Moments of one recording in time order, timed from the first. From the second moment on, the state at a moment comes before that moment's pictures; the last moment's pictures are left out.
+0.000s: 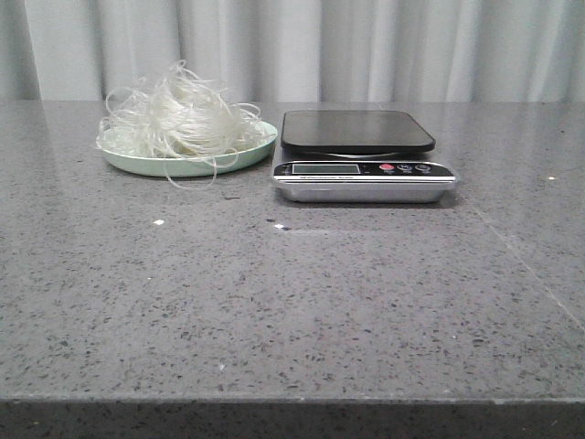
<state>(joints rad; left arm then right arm) -0.01 0.00 0.00 0.06 0.05 -0.08 0.03 -0.01 0.03 0.11 0.03 -0.08</state>
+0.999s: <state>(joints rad) -0.01 0.00 0.00 0.06 -0.10 -0.08 0.03 -0.01 0.03 0.11 0.03 -0.08</state>
